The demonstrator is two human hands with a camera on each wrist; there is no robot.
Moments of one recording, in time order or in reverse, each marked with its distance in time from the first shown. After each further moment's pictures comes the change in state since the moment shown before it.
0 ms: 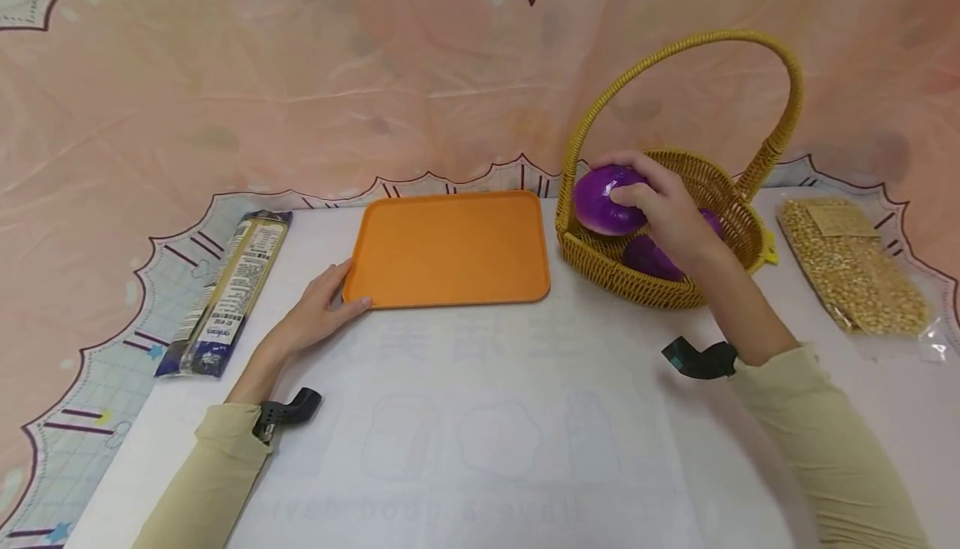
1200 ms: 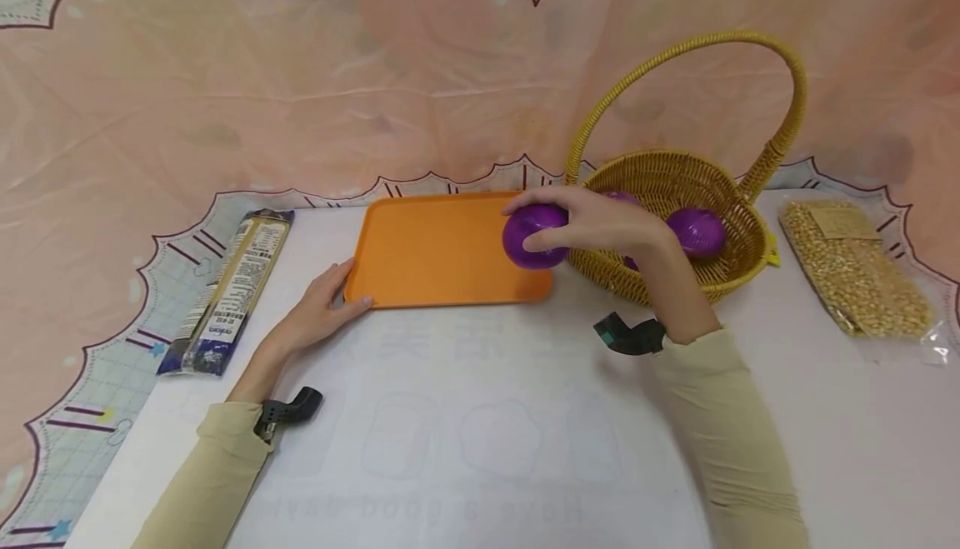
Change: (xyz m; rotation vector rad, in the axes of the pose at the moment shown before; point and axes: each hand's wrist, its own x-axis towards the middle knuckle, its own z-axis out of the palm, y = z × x) left_hand 0.000 -0.001 -0.001 0.002 0.001 0.012; right_hand 0.035 -0.008 0.047 -0.630 -0.415 0.246
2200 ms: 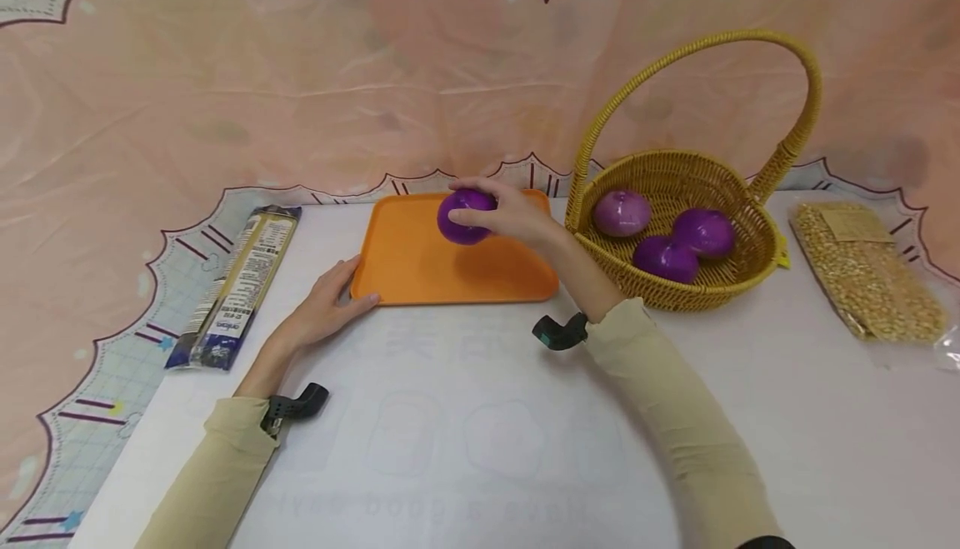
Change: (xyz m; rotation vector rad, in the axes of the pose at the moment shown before) left_hand 0.000 -0.002 0.000 -0.001 -0.001 -0.001; right_hand 0.099 -0.008 0.057 0.391 0.162 -0.046
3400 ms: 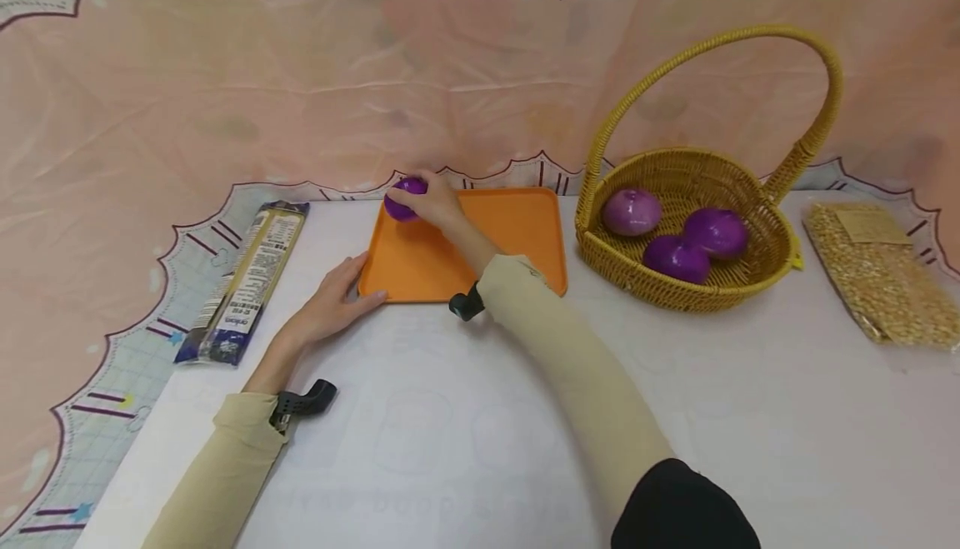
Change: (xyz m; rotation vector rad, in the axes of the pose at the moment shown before) left_hand 0.000 0.001 -0.001 -0.005 -0.003 -0.006; right_hand 0.112 0.007 0.090 -0.080 0.273 0.080
